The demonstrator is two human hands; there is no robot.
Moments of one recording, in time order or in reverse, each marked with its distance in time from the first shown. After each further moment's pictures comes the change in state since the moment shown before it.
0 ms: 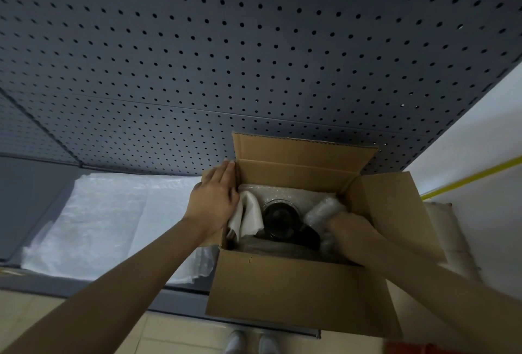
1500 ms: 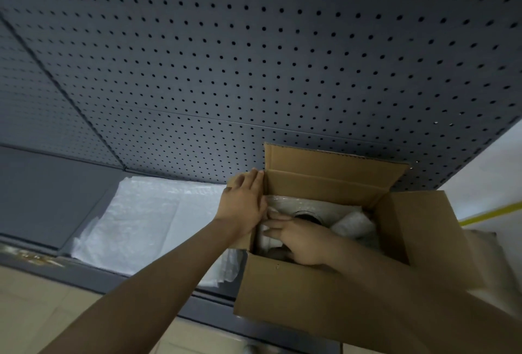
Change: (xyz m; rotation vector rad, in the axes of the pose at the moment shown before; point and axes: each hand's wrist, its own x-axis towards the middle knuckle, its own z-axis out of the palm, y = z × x) left_hand -0.002 0.003 -0.012 0.110 -0.069 -0.010; right_hand 0.013 -0.098 -0.043 0.107 0.413 -0.718
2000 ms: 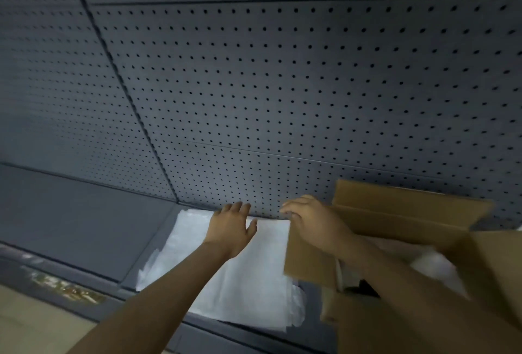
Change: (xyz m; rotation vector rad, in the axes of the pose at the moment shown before) left_hand -0.035 -0.159 -0.057 0.147 -0.035 -0.105; right_hand 0.121 -0.066 -0.055 0.114 0.459 0.187
